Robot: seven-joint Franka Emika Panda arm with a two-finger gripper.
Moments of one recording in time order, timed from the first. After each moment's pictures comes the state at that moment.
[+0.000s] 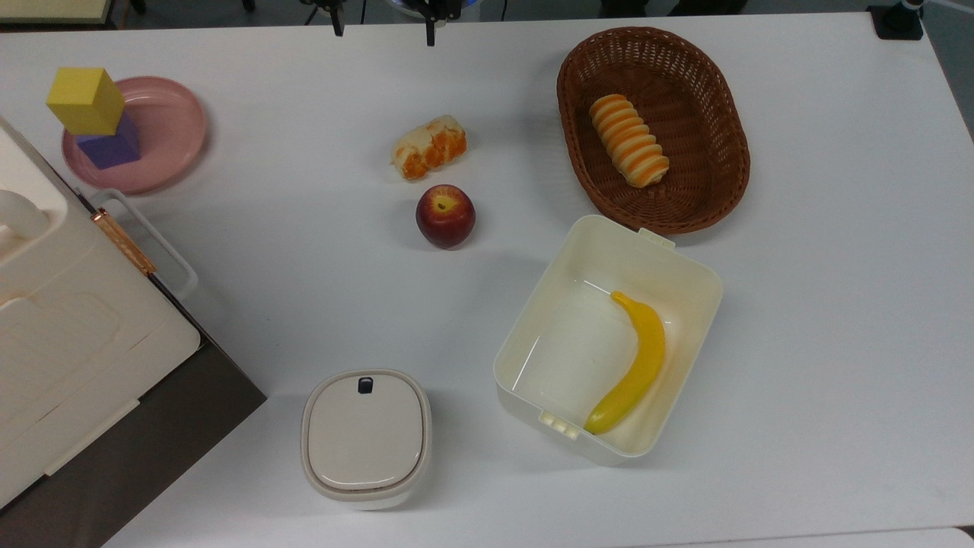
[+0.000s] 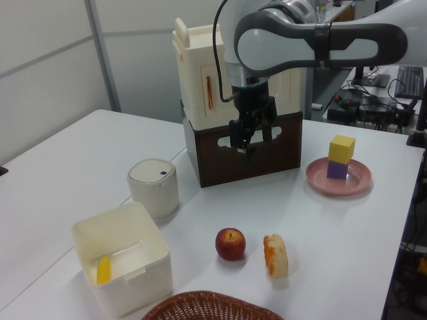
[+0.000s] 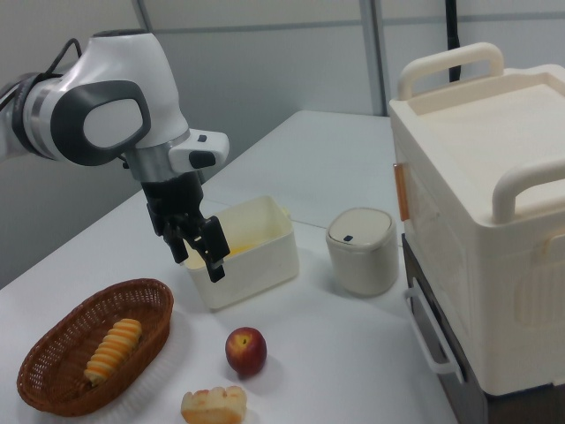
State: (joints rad) arm -0.01 0.02 0.02 -1.61 -0.04 1.56 0.09
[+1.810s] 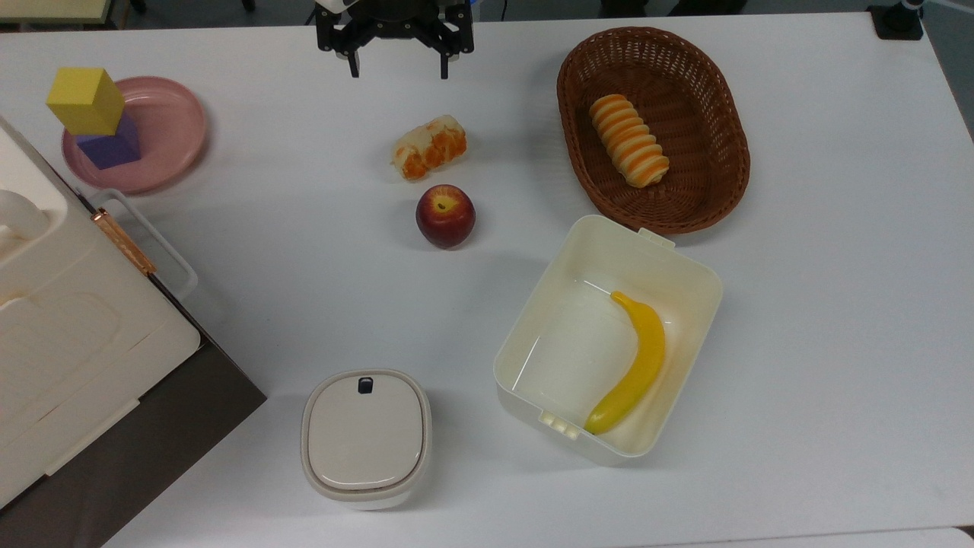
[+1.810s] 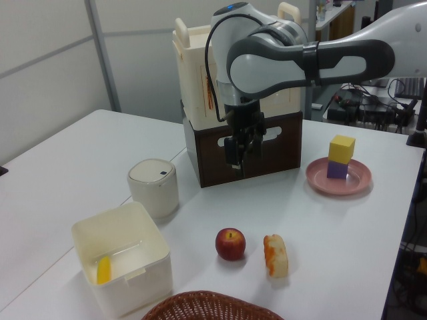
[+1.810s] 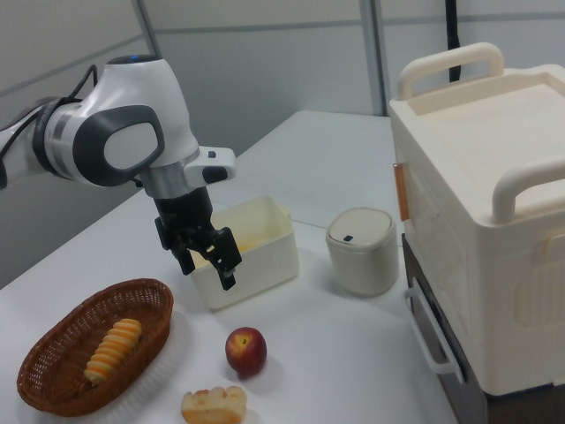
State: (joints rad) arm 0.00 0.05 0.02 -1.67 -0.05 1.66 0.00
